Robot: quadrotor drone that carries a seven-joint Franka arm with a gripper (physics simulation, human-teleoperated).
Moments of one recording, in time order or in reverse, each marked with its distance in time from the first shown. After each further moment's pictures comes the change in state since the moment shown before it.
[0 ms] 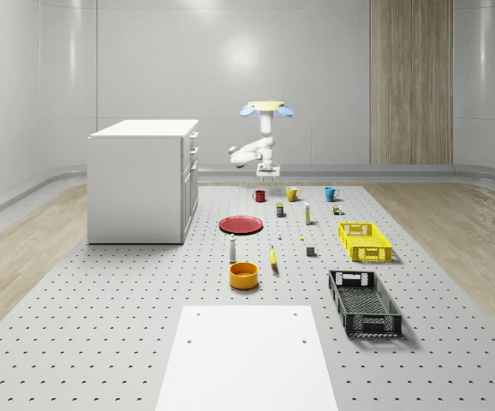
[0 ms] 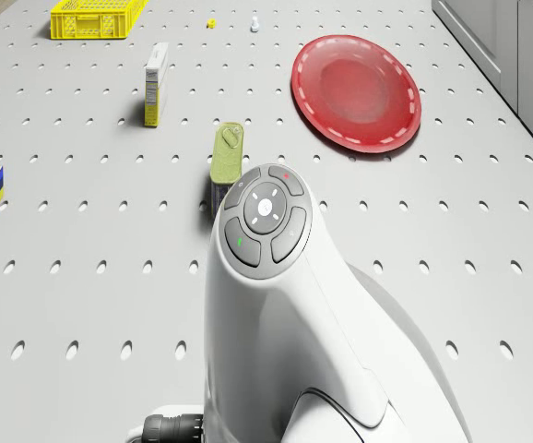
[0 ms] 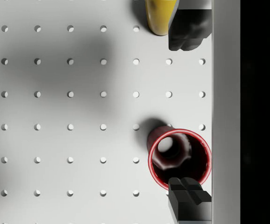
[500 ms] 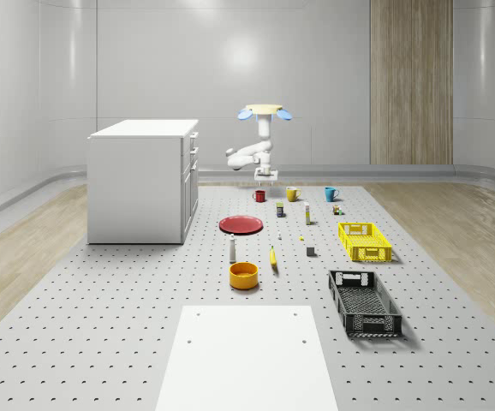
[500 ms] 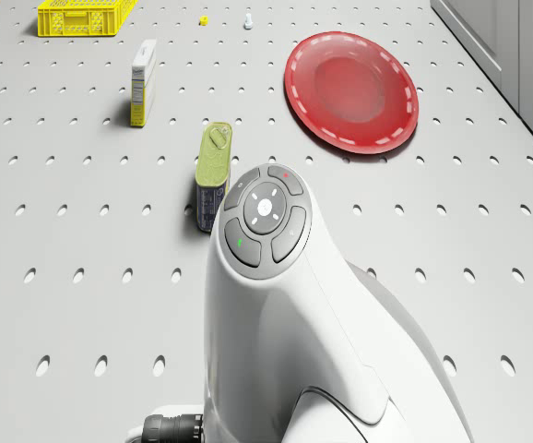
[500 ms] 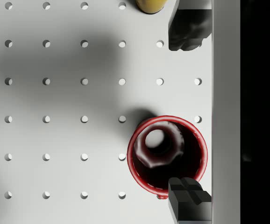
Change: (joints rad) arm -0.016 -0.047 0.014 0.003 0.025 0.043 0.015
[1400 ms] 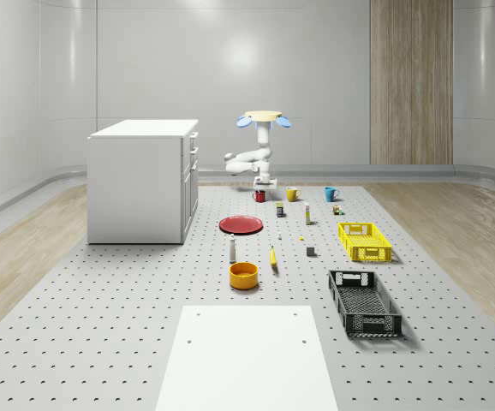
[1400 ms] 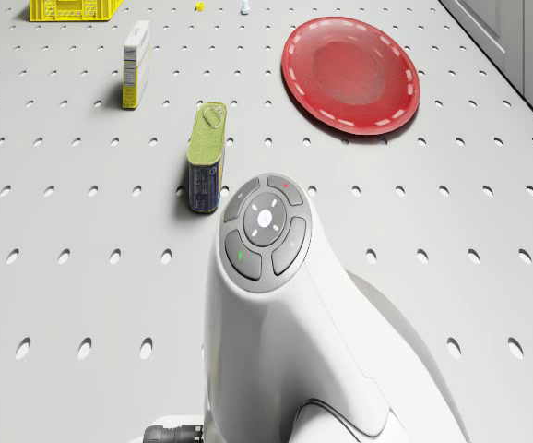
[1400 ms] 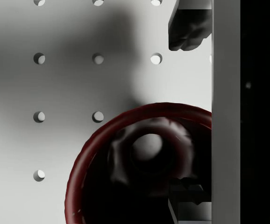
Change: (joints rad) arm -0.017 -0.082 -0.018 0.010 0.002 0.087 0.014
